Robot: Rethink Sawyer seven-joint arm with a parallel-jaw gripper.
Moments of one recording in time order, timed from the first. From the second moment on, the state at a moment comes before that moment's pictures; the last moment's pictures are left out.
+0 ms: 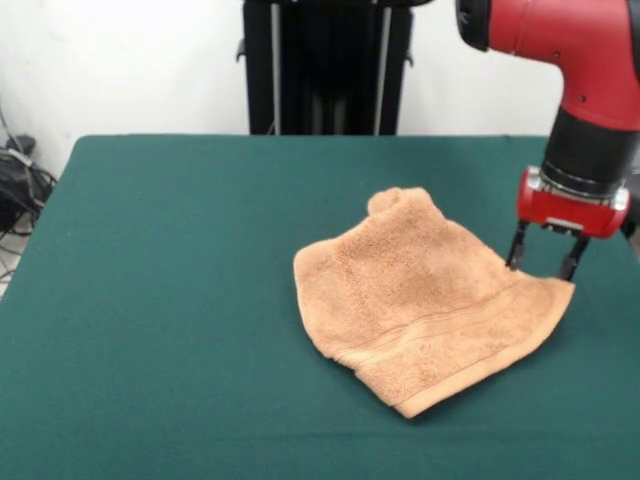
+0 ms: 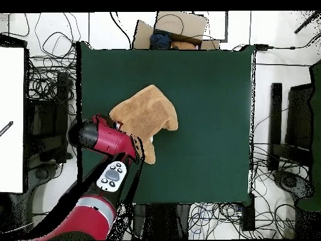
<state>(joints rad) 0.35 -0.34 -0.28 1.63 0.66 0.24 1.67</state>
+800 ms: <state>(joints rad) 0.34 -0.33 -0.23 1.63 0.66 0.16 1.67</state>
